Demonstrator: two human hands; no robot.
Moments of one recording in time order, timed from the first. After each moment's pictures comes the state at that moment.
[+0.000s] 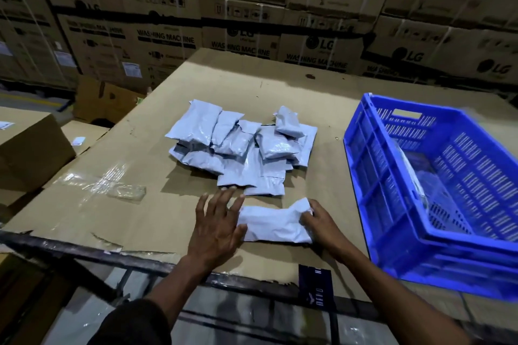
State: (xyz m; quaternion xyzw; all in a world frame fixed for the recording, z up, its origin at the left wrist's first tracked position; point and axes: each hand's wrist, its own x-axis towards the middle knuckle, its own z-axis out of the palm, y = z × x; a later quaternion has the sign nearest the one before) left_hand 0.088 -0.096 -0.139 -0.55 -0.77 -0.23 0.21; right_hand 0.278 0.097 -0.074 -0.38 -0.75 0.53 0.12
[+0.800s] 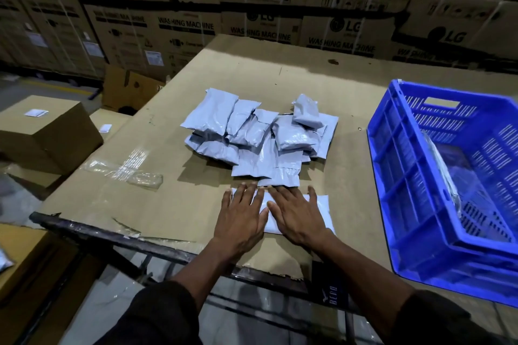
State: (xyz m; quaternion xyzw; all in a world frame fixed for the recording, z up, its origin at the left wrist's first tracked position) left_hand 0.099 -0.064 -0.135 -0.49 -0.86 -0.10 0.06; right_hand 0.213 0.076 -0.115 -0.19 -0.98 0.02 0.07
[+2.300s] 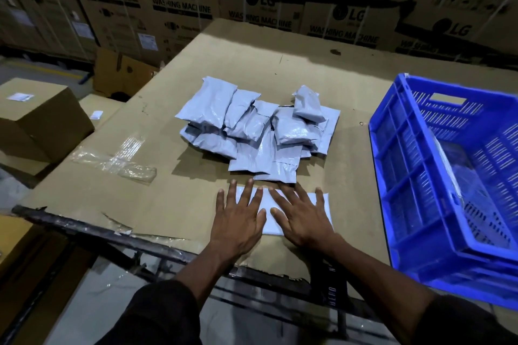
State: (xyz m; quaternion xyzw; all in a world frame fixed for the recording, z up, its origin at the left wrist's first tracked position) left_hand 0.104 -0.062 -0.154 -0.46 -0.88 -0.08 0.01; right_hand 0.229 0.092 -0.129 -0.19 -0.98 0.05 0.00
